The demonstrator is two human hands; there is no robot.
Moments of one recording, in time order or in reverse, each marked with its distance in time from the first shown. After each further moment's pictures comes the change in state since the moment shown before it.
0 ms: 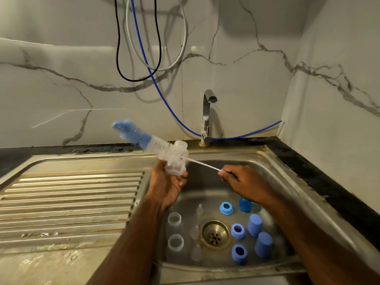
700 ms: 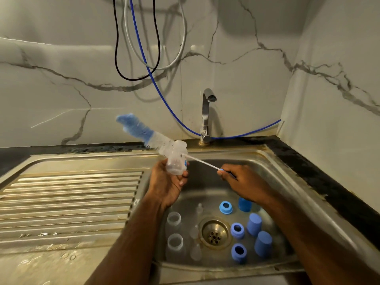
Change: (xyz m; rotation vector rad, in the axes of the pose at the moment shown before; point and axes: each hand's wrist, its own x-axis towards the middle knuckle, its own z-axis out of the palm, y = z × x) left_hand 0.003 -0.001 0.000 0.019 0.020 -0.047; right_hand 0.001 -0.006 0.000 0.037 -0.016 0.002
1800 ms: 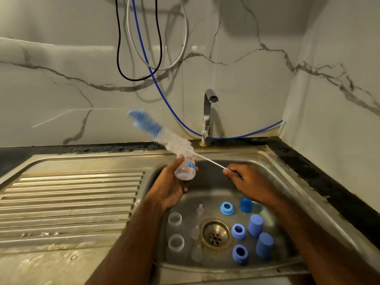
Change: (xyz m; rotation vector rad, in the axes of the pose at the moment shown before) left_hand -0.004 -0.003 0.003 0.234 0.004 -0.083; right_hand 0.000 0.014 0.001 0.032 0.081 0.040
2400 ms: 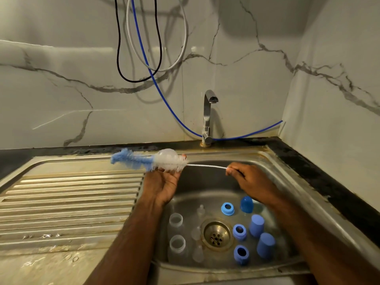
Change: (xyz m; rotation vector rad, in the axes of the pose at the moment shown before) left_hand 0.012 0.008 -0.012 -0.638 0.067 0.229; right_hand -0.001 -0.001 -0.004 0.015 0.018 0.007
